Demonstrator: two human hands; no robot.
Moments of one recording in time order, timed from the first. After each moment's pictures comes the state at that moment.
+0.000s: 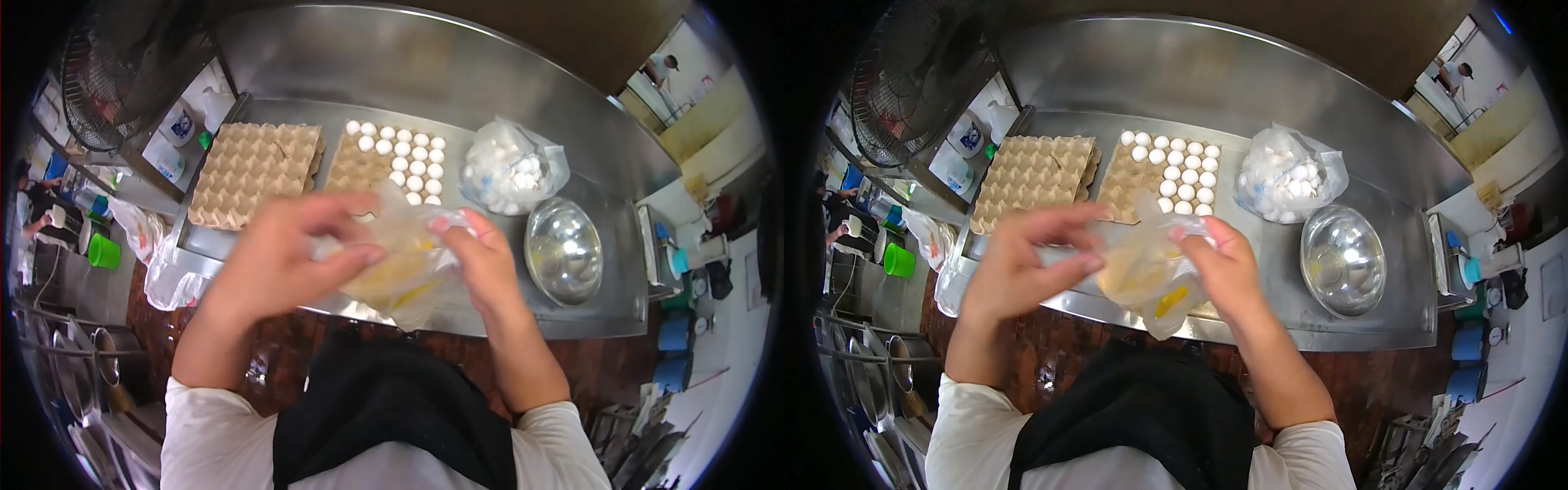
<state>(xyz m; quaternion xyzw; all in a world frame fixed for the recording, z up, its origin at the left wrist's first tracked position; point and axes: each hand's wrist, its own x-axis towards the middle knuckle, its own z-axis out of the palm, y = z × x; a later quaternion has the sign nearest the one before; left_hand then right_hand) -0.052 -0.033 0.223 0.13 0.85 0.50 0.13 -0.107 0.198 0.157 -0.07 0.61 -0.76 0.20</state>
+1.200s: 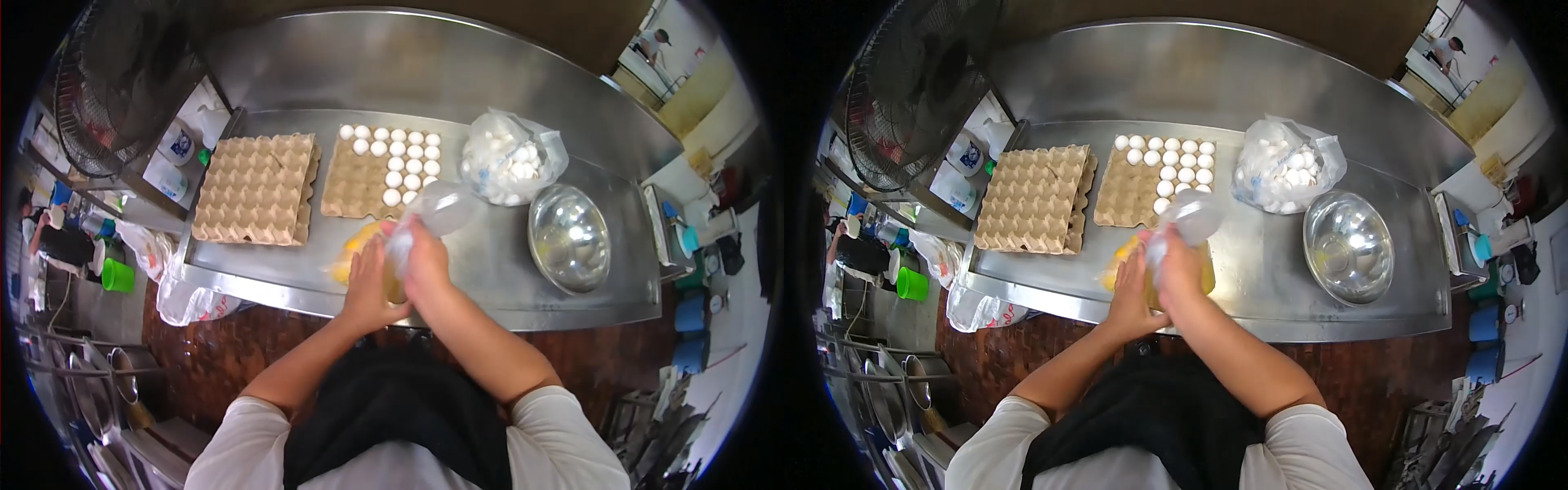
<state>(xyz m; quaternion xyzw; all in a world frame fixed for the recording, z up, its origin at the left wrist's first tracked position) -0.050 0.050 0.004 0.07 0.91 0.37 -0.16 -0.110 0.140 0.073 0.22 0.44 -0.85 0.16</state>
